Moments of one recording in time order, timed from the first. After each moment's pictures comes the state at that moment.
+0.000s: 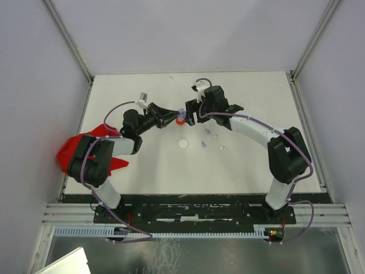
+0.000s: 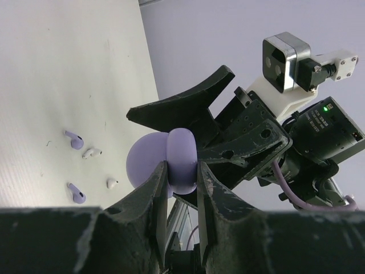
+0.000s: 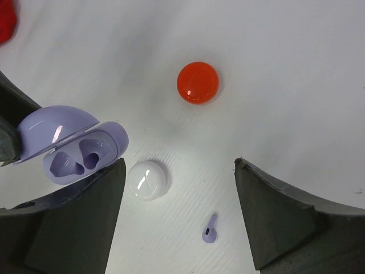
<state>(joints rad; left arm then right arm) -0.28 1.69 0.68 1.01 0.63 -1.29 0.58 1.78 1.32 -0.17 -0.17 0.18</state>
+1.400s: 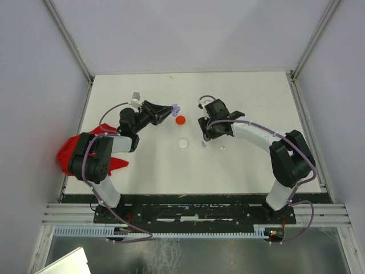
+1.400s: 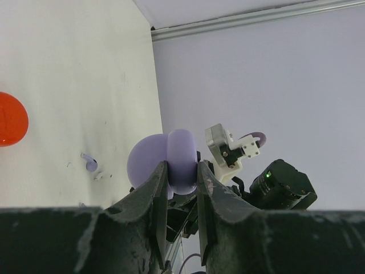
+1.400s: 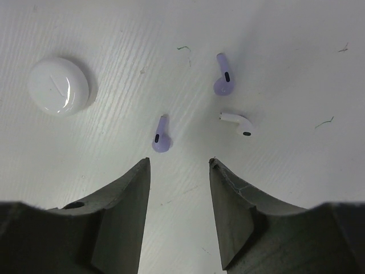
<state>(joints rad) -0.22 1.72 0.71 1.03 0.56 -1.35 0.58 1.73 1.21 -0.45 0.02 0.15</state>
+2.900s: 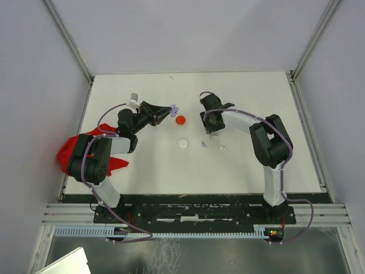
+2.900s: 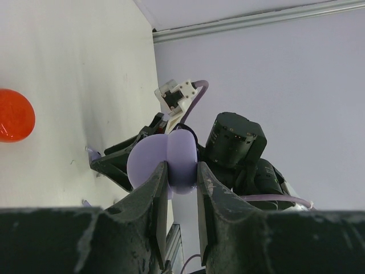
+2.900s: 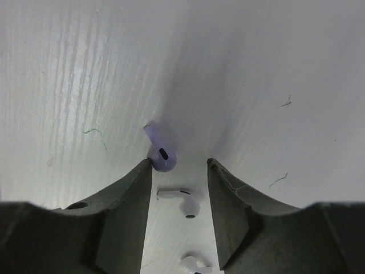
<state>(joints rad) -0.20 1.71 0.68 1.03 0.57 -1.35 0.52 2.04 1.44 -0.50 0.16 0.15</state>
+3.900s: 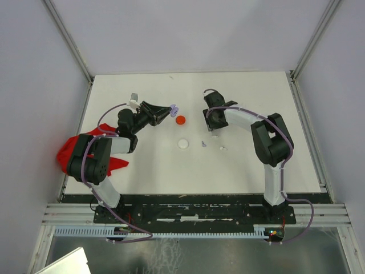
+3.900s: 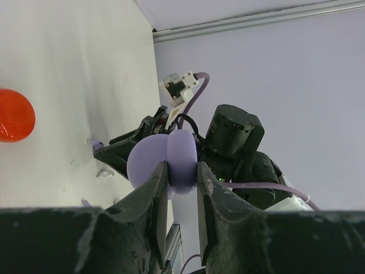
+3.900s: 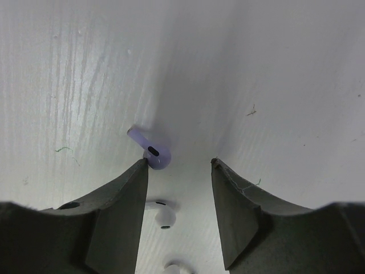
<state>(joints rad) -0.20 1.71 0.68 1.03 0.57 -1.35 0.48 2.06 1.46 -0.49 0.19 0.15</state>
